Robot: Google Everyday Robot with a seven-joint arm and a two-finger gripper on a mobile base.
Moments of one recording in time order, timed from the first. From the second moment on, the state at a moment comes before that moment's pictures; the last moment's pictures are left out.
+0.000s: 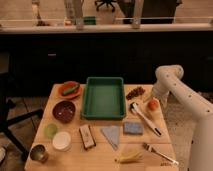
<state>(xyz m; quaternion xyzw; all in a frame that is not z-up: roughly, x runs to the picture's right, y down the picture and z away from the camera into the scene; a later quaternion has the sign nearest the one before) 0.319 0.097 0.894 -0.25 -0.22 -0.57 0.75</state>
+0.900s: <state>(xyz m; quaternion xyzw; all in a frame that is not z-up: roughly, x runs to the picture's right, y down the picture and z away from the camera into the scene) 0.323 0.118 0.922 -0.30 -0.25 -0.57 0.72</state>
